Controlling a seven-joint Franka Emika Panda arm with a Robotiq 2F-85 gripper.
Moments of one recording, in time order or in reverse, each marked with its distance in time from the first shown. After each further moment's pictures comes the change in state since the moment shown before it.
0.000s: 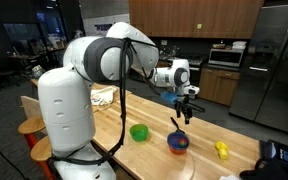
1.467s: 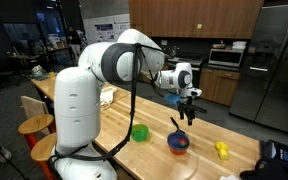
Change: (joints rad) arm 0.032 0.120 -0.038 0.104 -0.005 -0.016 0.038
